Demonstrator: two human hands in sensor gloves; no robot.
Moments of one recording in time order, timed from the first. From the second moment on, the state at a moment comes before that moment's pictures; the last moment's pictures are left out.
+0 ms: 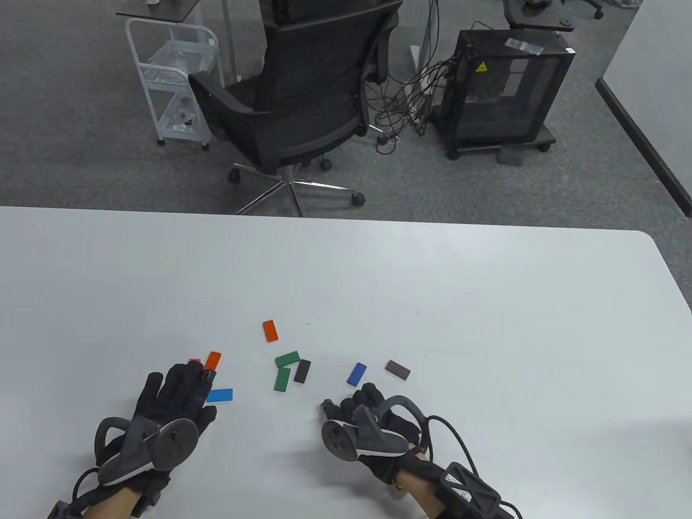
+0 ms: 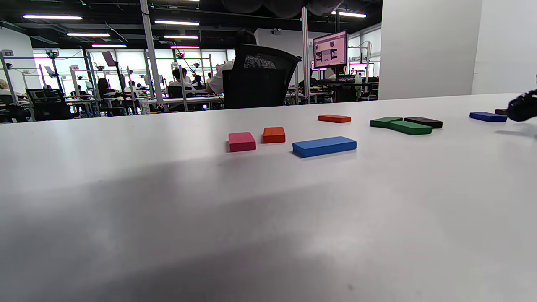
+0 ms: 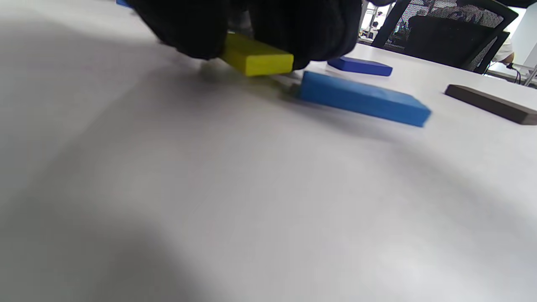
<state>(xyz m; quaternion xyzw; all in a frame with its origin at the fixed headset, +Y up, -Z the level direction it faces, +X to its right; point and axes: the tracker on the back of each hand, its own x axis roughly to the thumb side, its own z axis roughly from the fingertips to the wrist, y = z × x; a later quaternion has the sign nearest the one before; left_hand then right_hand) -0.268 -0.734 -0.224 0.00 -0.13 -0.02 0.99 0.028 -0.757 -0.273 -0.33 -0.05 -0.94 0.08</state>
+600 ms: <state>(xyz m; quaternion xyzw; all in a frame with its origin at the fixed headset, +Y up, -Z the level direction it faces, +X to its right) -0.270 -0.734 -0.224 -0.01 -0.13 -0.01 0.99 -0.005 -0.732 -0.270 -0.36 -0.01 -0.93 -0.07</state>
